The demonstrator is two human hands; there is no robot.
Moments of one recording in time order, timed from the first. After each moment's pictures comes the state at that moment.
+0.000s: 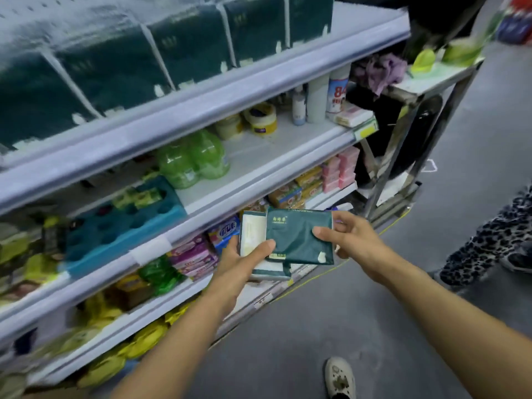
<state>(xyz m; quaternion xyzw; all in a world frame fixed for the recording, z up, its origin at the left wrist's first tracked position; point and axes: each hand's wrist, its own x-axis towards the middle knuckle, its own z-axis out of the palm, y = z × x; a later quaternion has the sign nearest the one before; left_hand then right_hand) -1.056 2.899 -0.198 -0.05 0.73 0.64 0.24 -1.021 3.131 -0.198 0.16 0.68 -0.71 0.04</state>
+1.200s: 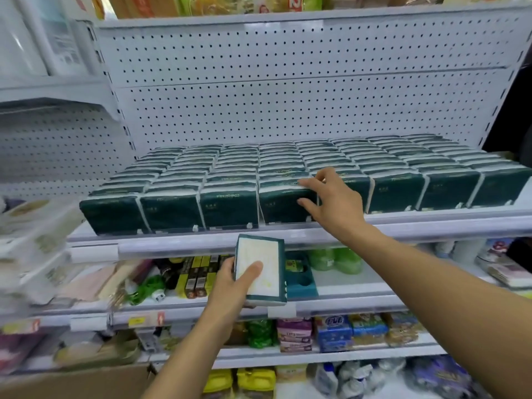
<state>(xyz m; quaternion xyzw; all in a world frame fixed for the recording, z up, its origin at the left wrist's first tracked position) -1.038 2.687 -0.023 -0.18 0.70 0.69 -0.07 -1.191 2.868 0.046 -0.27 0.88 -0.21 -0.32</state>
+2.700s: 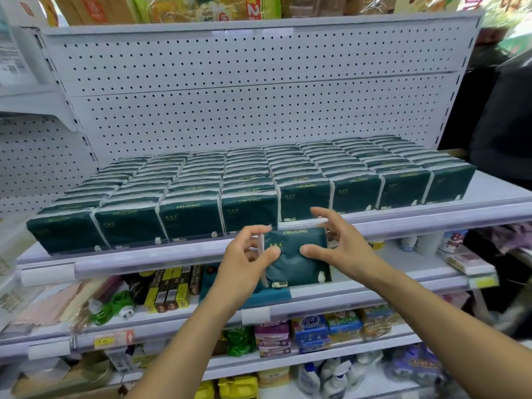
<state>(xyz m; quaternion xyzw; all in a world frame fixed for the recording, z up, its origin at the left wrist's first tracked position) -1.079 2.747 0.012 0.03 0.76 0.64 -0.12 -1.135 2.954 0.022 -0.19 0.81 -0.55 0.01</state>
